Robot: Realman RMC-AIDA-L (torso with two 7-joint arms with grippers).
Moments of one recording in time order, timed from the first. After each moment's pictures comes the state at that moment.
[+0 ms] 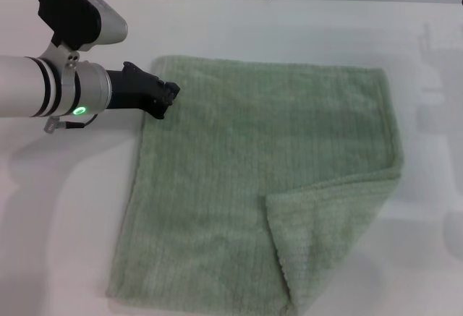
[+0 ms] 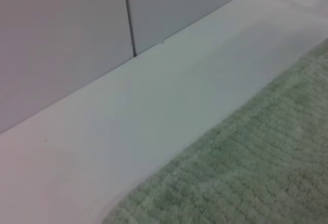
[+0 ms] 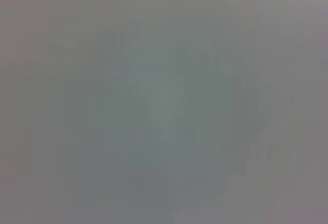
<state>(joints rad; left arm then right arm) -0.55 -2.06 1.34 0.81 2.07 0.82 -1.82 0.59 2.08 -2.20 -0.31 -1.95 1.05 2.79</state>
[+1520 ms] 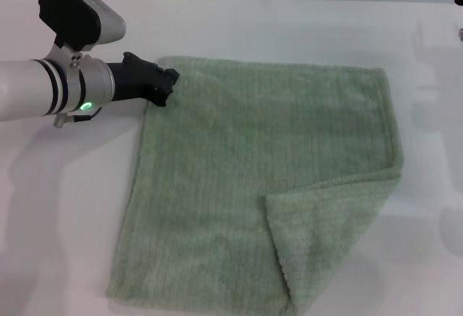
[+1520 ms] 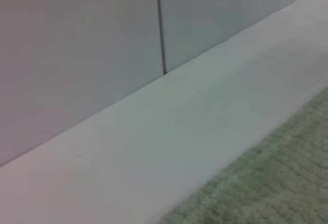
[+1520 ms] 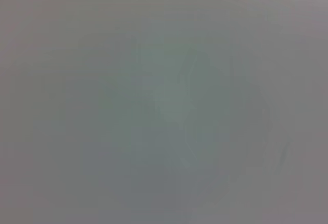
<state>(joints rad) -0.70 -2.06 1.16 0.47 1.83 0.71 -1.42 0.60 2.08 -2.20 -0.32 -1.96 1.03 2.79</state>
